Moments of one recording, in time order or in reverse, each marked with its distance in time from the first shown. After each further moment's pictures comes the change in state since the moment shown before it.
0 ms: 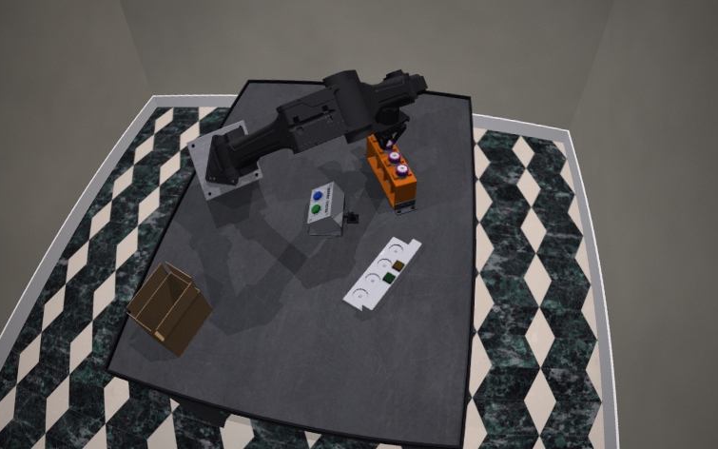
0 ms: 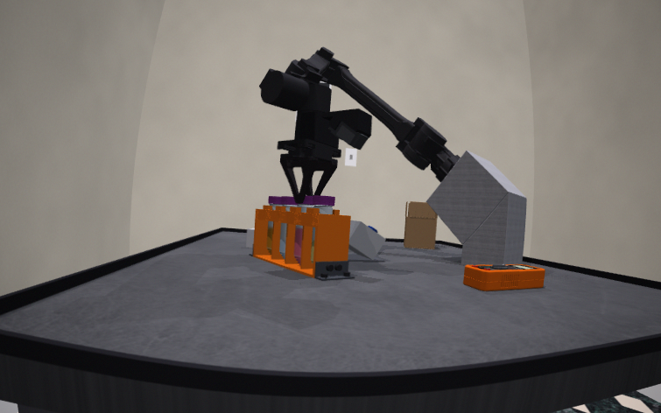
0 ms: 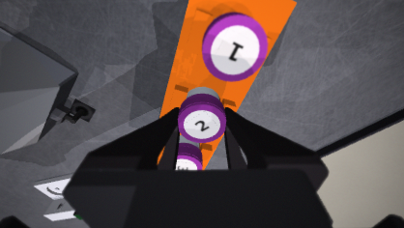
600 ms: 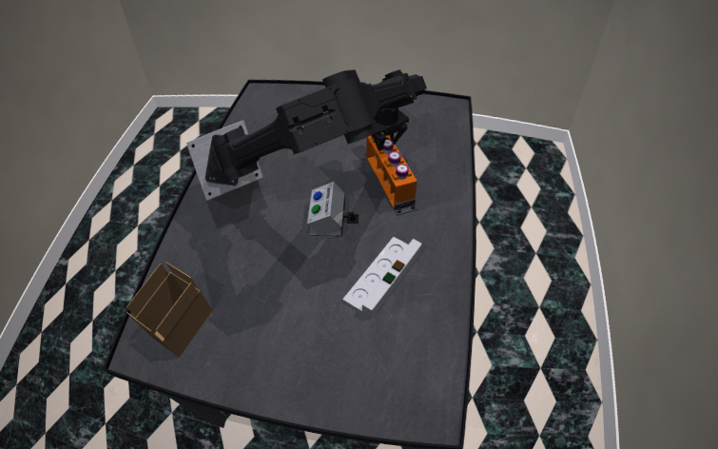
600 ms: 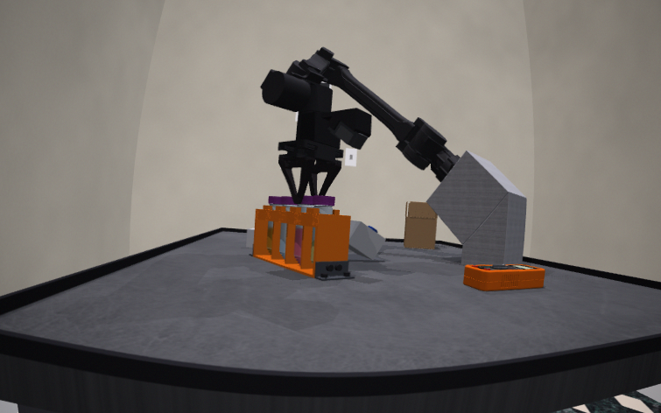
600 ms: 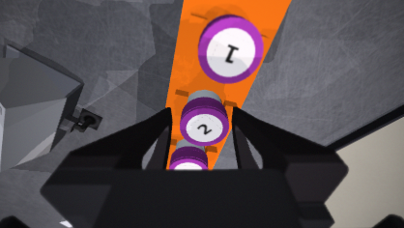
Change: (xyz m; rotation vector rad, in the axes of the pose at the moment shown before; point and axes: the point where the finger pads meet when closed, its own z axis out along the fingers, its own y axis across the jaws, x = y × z) arm -0.002 0.001 0.001 0.002 -0.004 0.072
